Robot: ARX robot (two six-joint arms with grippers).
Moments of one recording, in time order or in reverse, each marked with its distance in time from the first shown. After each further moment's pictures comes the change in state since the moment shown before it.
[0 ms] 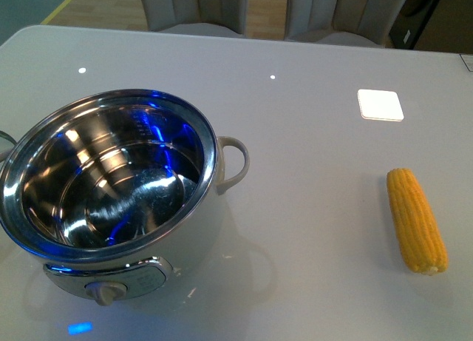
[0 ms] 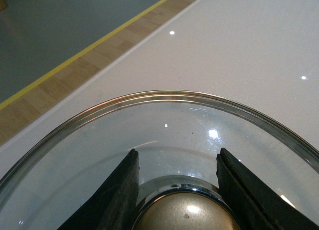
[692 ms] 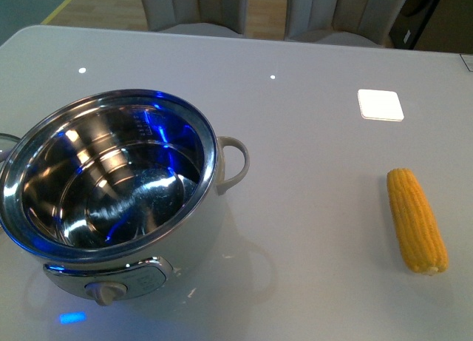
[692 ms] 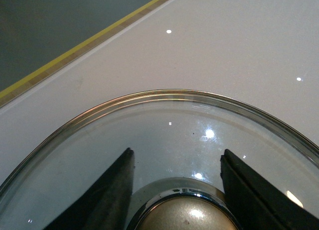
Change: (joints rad) left arm -0.002 0.146 0.129 0.012 0.007 -0.014; right arm 0.000 0.000 0.000 0.000 0.000 0.000
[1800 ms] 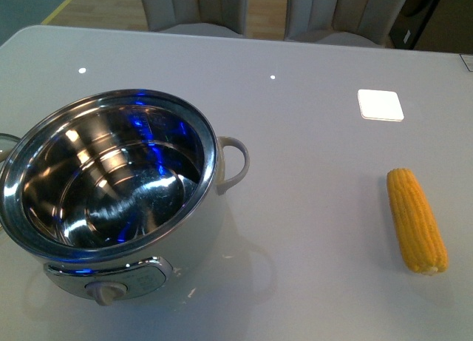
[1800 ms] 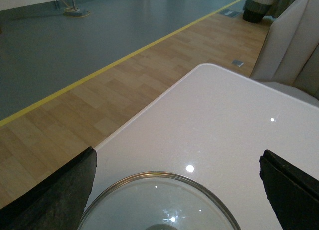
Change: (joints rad) left arm 0.044 -0.737 -0.414 -0.161 0.088 -0.083; right arm 0.000 0.000 0.000 0.000 0.000 0.000
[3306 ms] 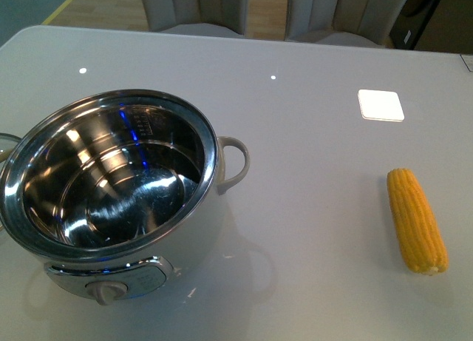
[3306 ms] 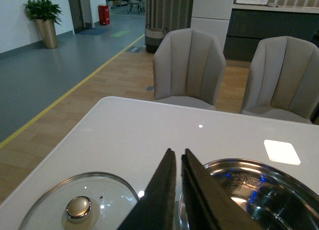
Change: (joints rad) left arm -0.270 -1.329 -0.537 -0.621 0.139 0.085; right arm 0.000 0.000 0.000 0.000 0.000 0.000
